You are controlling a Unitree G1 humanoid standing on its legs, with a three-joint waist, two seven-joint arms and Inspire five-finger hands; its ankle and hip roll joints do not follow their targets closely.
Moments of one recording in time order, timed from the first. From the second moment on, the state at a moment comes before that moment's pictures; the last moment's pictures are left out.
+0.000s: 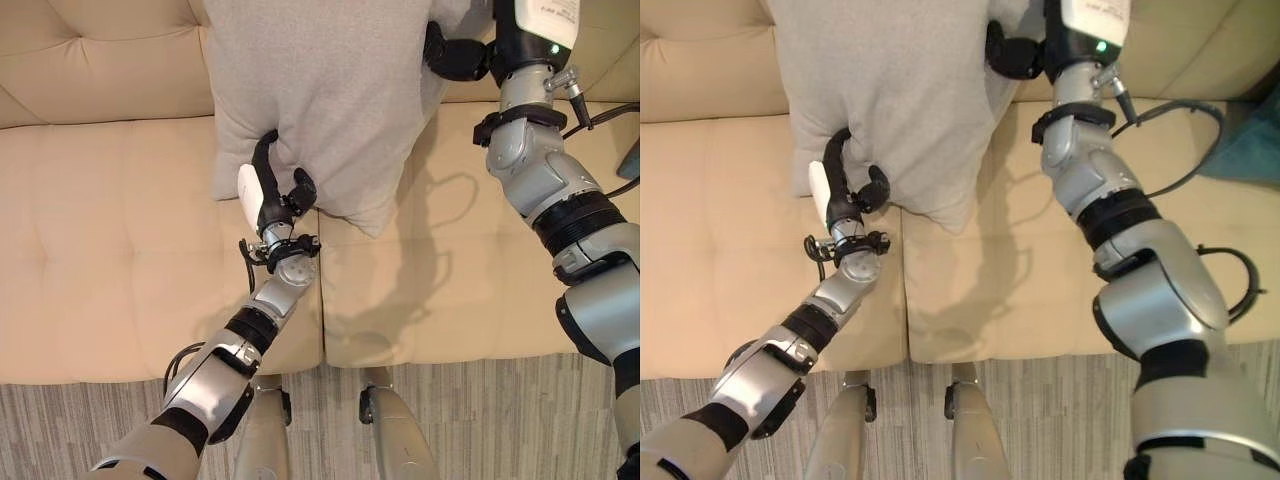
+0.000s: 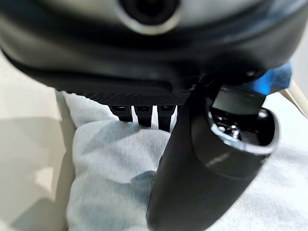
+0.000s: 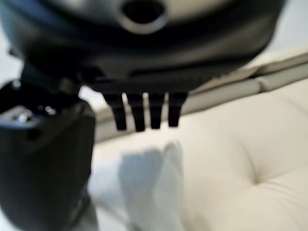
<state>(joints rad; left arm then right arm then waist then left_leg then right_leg) -0.85 0.16 -0.47 0.72 -0.19 -0.13 0.81 -1.30 -0.68 0.56 0.71 -0.16 0.08 -0.67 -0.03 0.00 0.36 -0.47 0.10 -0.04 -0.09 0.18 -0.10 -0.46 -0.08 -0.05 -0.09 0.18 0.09</state>
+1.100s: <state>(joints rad) -0.58 0.21 -0.43 0.49 -0.15 -0.06 0.68 -0.60 -0.30 0.23 0.44 0.33 -0.12 -0.68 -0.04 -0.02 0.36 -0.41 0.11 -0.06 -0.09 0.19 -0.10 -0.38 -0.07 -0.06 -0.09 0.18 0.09</state>
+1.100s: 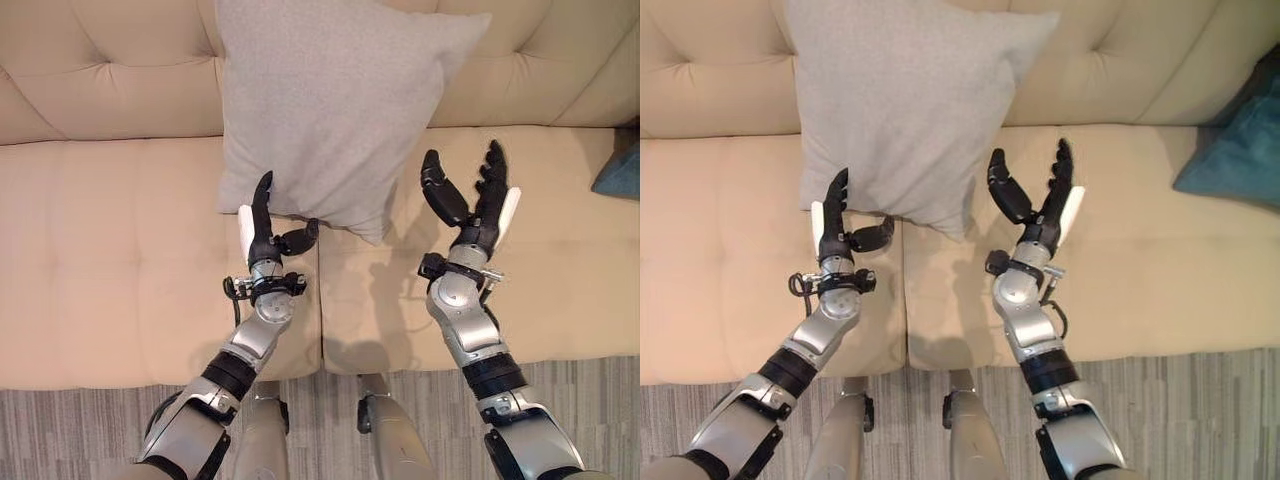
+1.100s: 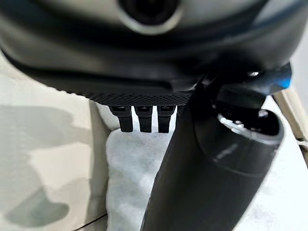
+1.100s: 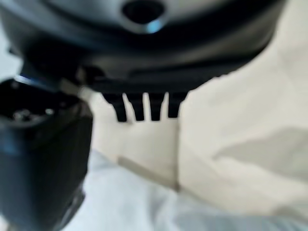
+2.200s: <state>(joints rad) -0.52 0.24 -0.47 0.51 -0.20 -0.07 0.57 -0.87 -0.31 0.32 0.90 0.61 -0.11 -0.45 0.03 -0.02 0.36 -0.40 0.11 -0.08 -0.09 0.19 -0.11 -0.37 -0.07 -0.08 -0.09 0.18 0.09</state>
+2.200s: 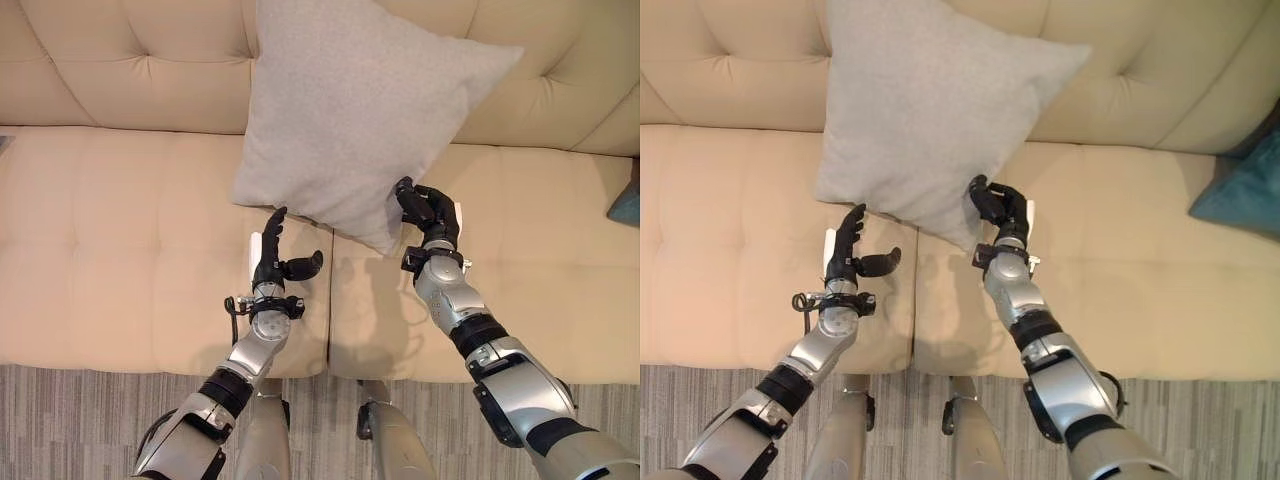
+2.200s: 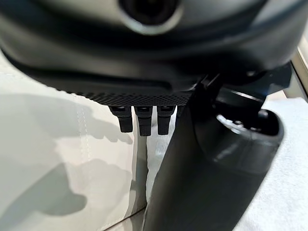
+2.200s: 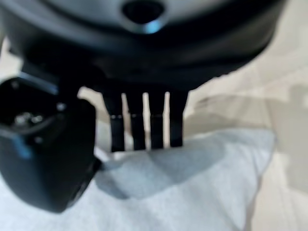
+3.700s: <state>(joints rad) -0.38 0.29 -0.43 0.50 -0.20 -0.11 0.53 -0.92 -0.45 0.24 0.93 0.44 -0.08 -0.57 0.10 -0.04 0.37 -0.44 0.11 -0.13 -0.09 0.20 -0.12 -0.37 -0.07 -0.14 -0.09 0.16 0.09</state>
